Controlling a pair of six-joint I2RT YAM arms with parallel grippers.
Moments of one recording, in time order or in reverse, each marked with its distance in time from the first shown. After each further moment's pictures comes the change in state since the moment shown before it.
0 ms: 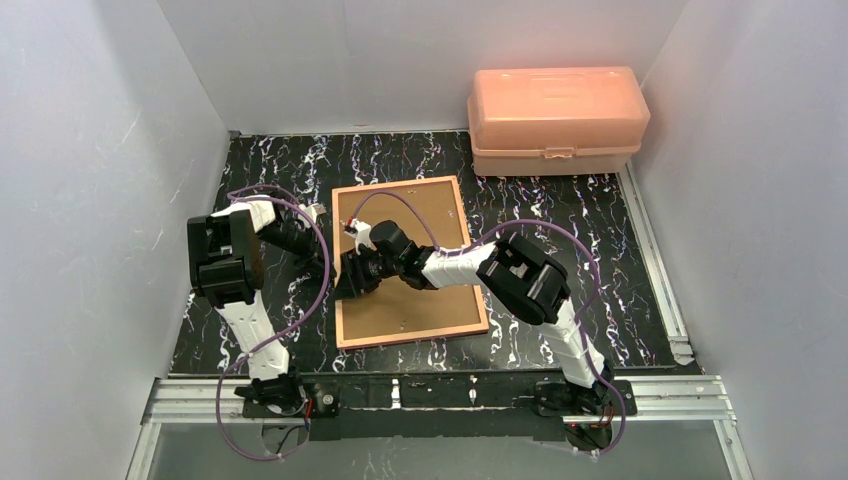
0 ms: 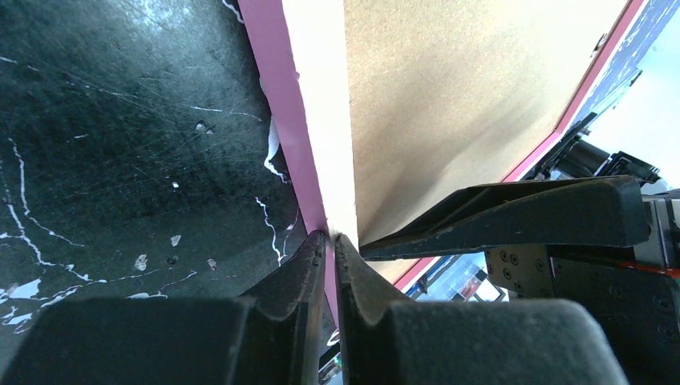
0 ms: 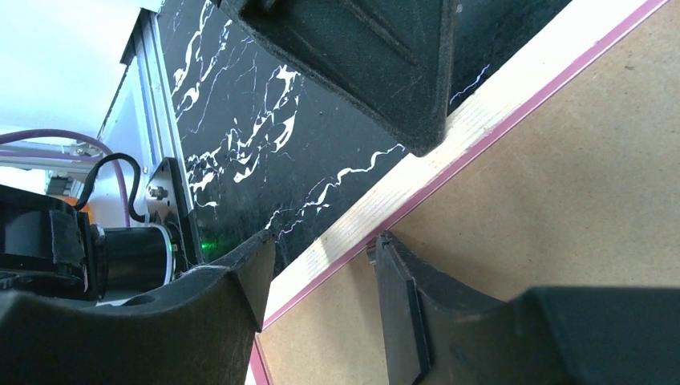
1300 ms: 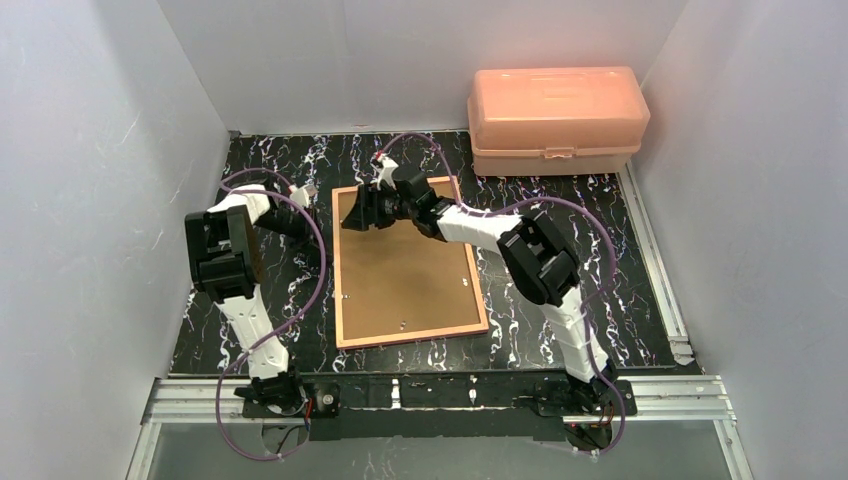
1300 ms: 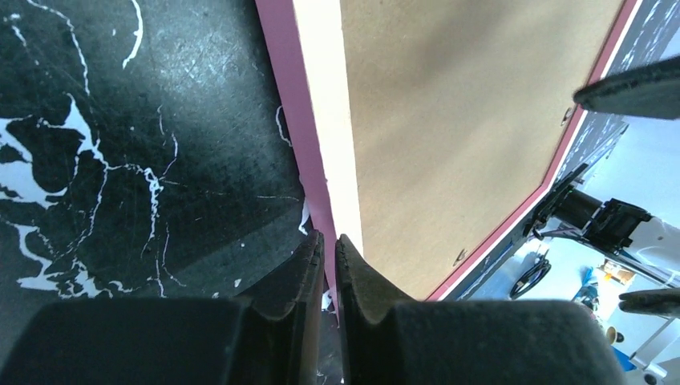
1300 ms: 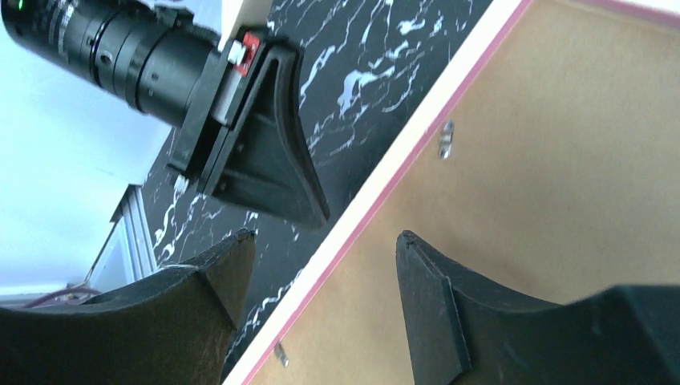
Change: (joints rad) left arm 0.027 0.047 0.131 0.060 0.002 -0.046; right arm -0.216 -0.003 0.223 -0.129 0.084 0.002
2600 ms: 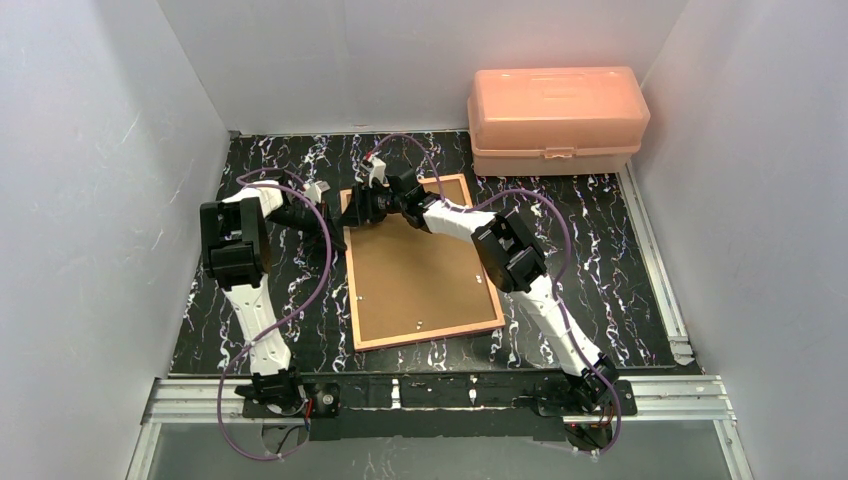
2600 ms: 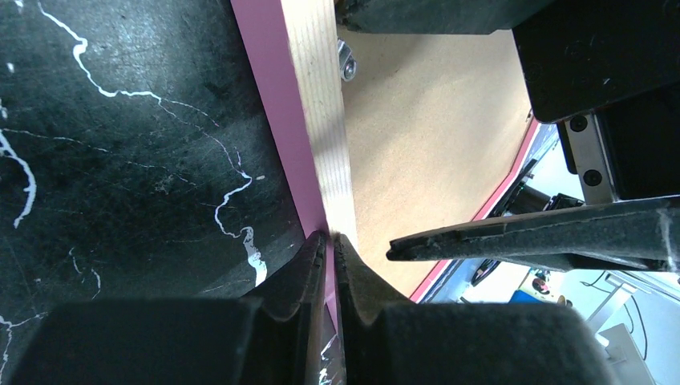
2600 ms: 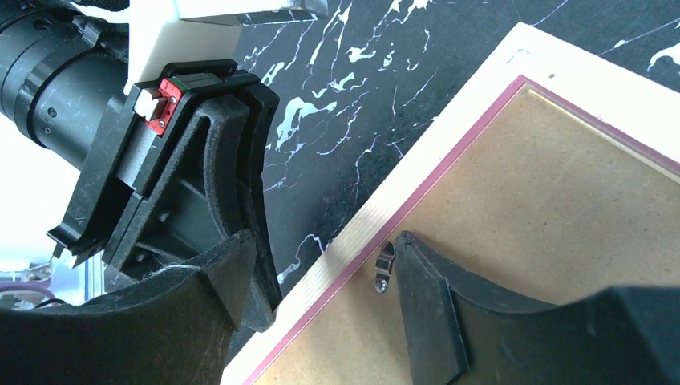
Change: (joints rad) left arm -0.065 0.121 0.087 0.026 0.100 -0.076; right arm -0.048 0.380 0.420 -0.026 -0.163 -0.055
